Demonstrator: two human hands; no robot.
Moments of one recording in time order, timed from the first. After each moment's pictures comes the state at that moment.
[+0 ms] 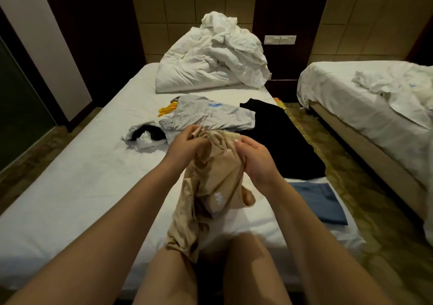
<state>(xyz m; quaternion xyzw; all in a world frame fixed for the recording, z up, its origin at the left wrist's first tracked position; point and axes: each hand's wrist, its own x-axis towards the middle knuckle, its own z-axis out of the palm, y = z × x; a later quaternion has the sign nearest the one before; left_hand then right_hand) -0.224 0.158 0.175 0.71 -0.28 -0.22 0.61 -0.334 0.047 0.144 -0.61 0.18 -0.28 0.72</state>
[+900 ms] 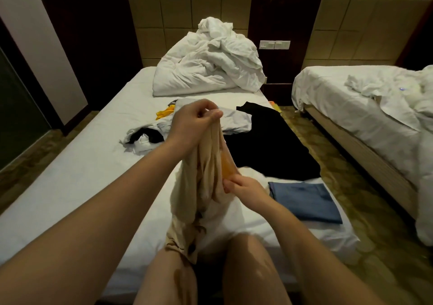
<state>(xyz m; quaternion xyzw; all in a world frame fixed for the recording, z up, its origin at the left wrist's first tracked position) -0.227 0.150 0.218 0.73 -0.41 -0.02 0.55 -0.353 0.053 0.089 -0.88 0.26 -0.08 0.38</state>
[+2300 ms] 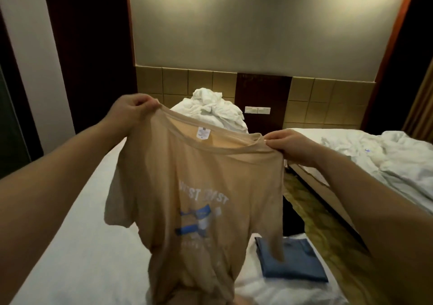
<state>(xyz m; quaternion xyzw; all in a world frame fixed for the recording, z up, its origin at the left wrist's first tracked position) -0.184 0.227 0.360 0.73 -0.41 0.10 0.55 -0.411 -0.010 0.336 -0.84 0.20 -0.19 0.47</state>
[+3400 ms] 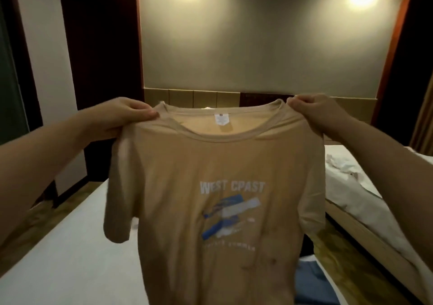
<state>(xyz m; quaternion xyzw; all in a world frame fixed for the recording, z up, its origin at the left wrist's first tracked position) -0.189 0.281 0.423 0.72 -0.48 -0.11 0.50 -0.438 -0.001 0.430 -0.85 0.17 -0.41 0.27</state>
